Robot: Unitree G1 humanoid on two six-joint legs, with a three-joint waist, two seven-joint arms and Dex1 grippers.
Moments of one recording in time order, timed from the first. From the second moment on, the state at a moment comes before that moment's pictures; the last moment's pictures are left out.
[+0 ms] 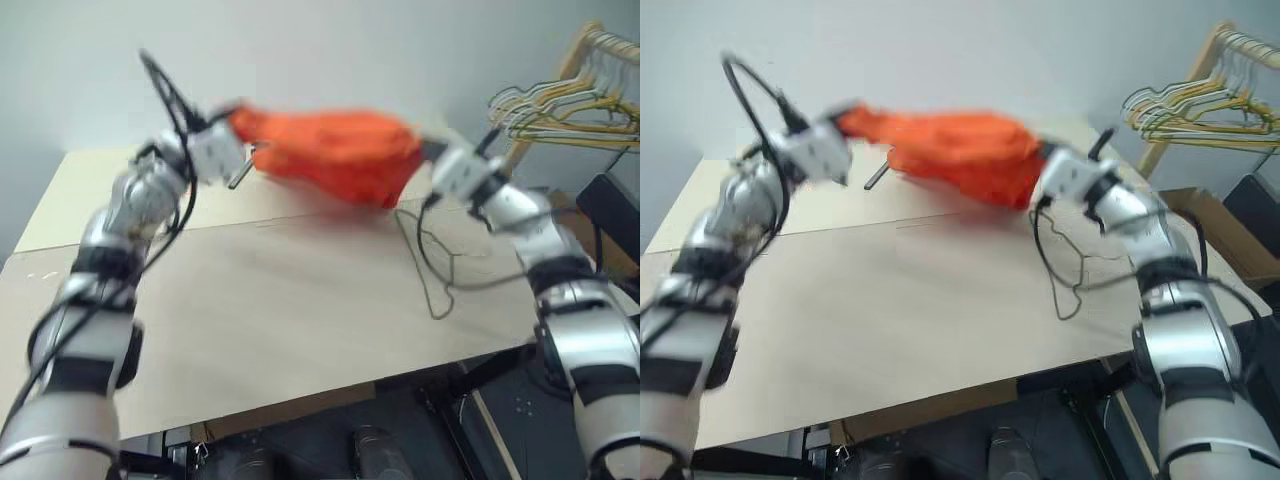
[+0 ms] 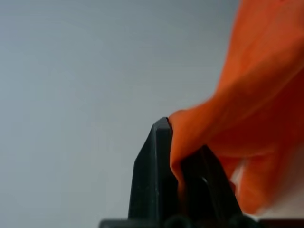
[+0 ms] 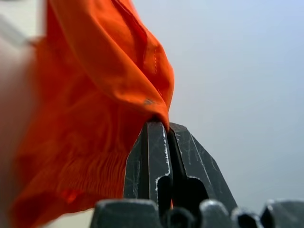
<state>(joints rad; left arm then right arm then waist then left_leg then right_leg) -0.81 0.77 -0.24 0.61 0.18 -0.65 -0.40 -0.93 -0.67 0.25 0.98 -0.19 -0.90 0.45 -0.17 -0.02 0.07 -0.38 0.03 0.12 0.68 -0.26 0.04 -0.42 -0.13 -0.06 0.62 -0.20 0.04</state>
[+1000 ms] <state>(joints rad) 0.35 1.26 0.24 -0.73 -0.35 0.31 -1.20 -0.50 -0.79 0.32 0.51 -0.47 -1.05 0.57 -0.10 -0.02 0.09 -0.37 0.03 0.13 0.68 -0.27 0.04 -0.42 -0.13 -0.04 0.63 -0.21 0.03</state>
